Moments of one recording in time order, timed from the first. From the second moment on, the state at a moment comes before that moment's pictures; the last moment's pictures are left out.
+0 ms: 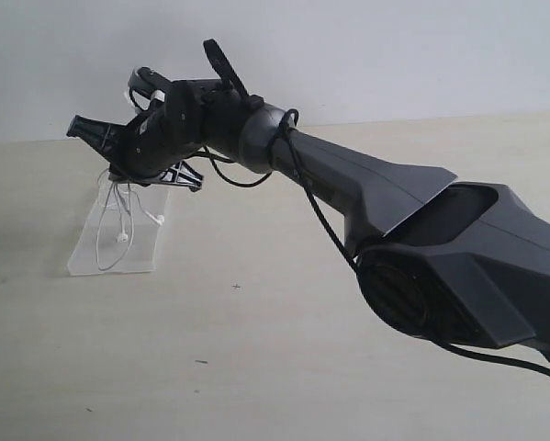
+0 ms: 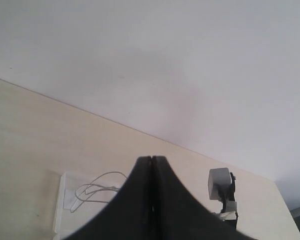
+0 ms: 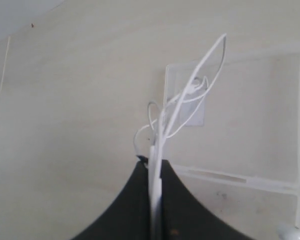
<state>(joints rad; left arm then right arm) 0.55 1.47 -0.97 1.56 -0.76 -2.04 0.72 2.70 -2.55 0.29 0.67 0.62</state>
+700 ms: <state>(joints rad) 0.55 1.47 -0.97 1.56 -0.76 -2.04 0.72 2.74 -2.55 0.30 0.65 0.64</state>
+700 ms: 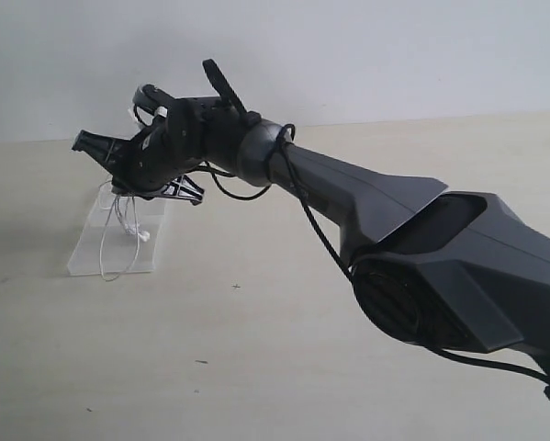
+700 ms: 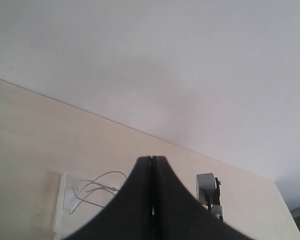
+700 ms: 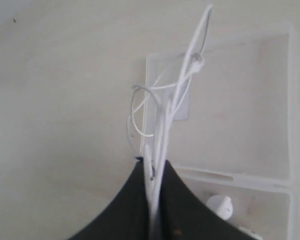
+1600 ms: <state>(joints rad) 0.55 1.47 -0.94 1.53 -0.74 -2.02 0.72 2.74 -2.55 0.31 0.62 0.64</state>
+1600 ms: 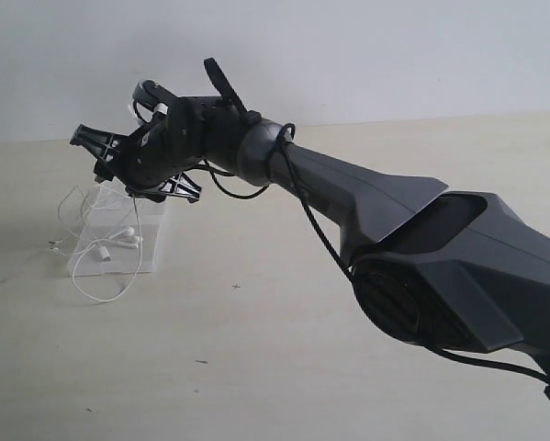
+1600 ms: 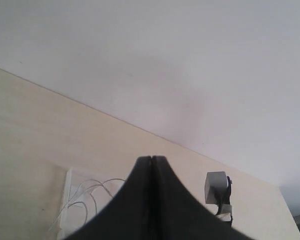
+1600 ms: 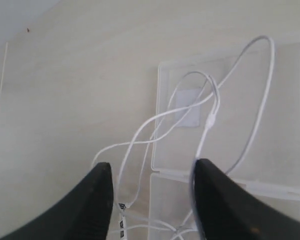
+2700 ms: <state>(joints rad) 0.55 1.30 -0.83 1.54 -0.87 -2.05 0.75 2.41 -2.55 -0.31 1.20 0.57</state>
